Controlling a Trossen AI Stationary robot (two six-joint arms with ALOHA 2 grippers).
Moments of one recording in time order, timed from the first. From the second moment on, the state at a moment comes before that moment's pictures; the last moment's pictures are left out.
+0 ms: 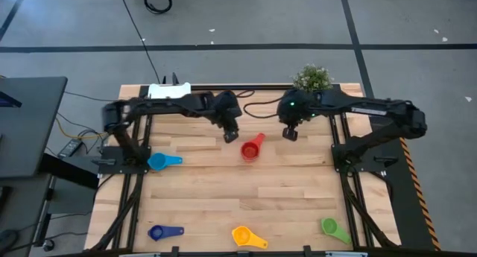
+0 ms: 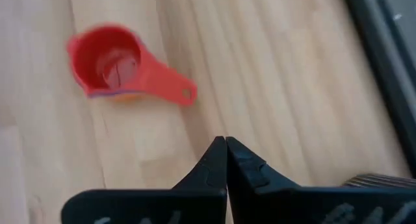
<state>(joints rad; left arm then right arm) 0.28 1.74 1.33 -0.53 0.15 -0.11 -0.30 1.26 1.08 -0.83 0.02 -0.04</state>
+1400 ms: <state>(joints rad) -0.02 1.39 1.33 -1.57 0.03 -0.98 -0.18 1.18 1.22 -0.92 0.02 -0.07</state>
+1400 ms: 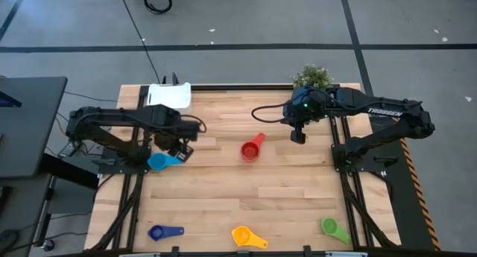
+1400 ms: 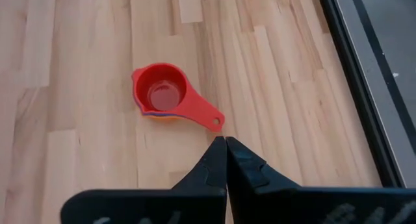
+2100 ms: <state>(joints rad) -0.22 1.40 0.89 -1.29 0.08 -1.31 -0.19 1.18 1.22 -0.92 0.02 -0.07</state>
